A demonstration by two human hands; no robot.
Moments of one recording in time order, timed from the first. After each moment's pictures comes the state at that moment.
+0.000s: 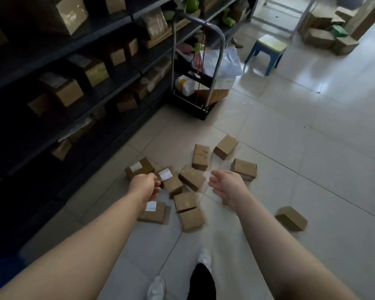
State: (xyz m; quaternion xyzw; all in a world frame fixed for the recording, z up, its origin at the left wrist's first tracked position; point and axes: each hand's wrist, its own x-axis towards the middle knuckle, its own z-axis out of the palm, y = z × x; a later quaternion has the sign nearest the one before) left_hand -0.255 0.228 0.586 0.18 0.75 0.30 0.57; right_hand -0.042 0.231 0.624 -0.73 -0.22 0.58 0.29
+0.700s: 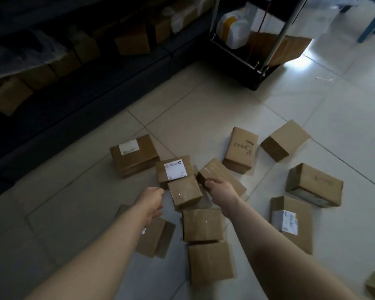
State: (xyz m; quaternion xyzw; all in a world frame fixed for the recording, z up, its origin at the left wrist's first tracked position) left_hand -0.247 0.369 0.120 0.08 0.75 0.26 0.60; right_hand -0.070 0.427 0.128 -0.73 -0.33 0.59 0.10
